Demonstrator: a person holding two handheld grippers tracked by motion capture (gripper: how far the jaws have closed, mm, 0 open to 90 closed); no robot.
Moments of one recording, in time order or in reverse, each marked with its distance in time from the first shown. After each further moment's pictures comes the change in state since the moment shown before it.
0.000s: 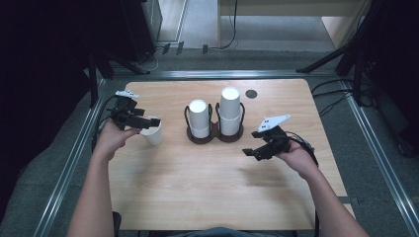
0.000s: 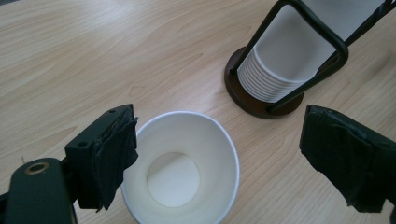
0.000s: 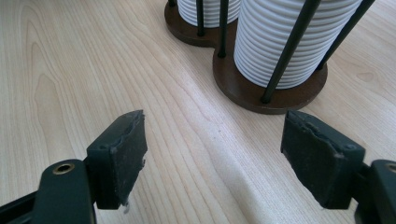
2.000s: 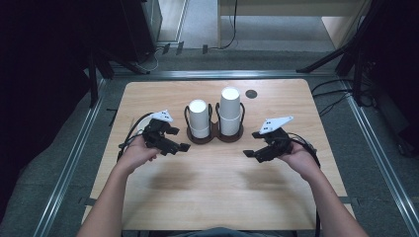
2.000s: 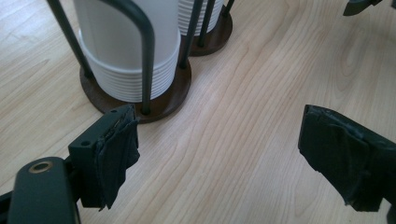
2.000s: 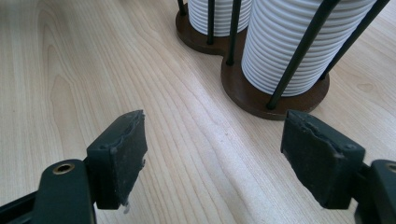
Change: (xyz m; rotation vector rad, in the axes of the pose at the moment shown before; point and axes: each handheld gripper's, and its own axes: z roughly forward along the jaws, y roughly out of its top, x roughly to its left) left arm -0.084 -0.016 0.051 0.046 -0.234 0.228; right arm 0.007 0.000 -0.009 -0.027 0.010 -0.030
